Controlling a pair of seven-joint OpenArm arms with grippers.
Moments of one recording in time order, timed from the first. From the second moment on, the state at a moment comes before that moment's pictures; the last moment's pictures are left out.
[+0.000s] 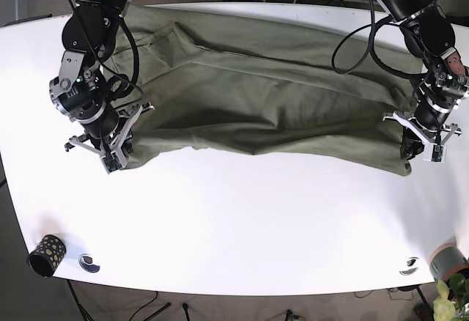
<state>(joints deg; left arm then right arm) -2.2 -9.0 -34.3 92.7 -9.3 -40.1 35.4 1.0 9.2 17.4 111.6 7.5 35.0 -58.7</state>
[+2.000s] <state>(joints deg) 15.6 -13.1 -40.8 91.6 -10.2 -40.2 34.7 -31.7 6.7 38.7 114.4 40.4 34.5 -63.2</state>
